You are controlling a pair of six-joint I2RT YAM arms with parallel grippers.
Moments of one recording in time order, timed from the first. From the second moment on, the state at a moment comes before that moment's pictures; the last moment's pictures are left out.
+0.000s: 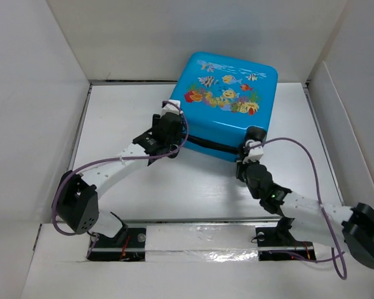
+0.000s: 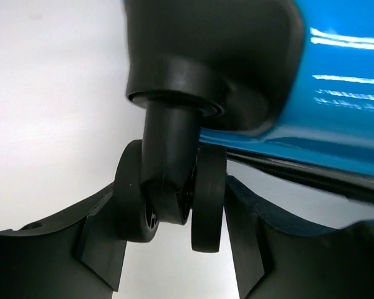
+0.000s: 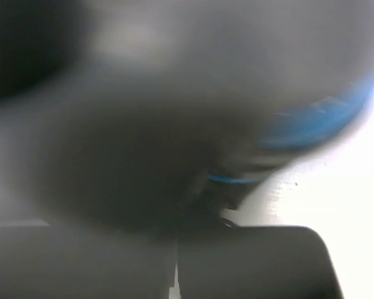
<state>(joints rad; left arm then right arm) -0.68 1.44 1.07 -0.32 -0.50 -0.29 0.81 0.94 0.27 0.40 0.52 0.24</state>
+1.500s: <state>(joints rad) -1.04 1.23 0.46 0.71 -0.35 -0.88 0.81 1.37 0.43 0.76 -0.26 0.18</state>
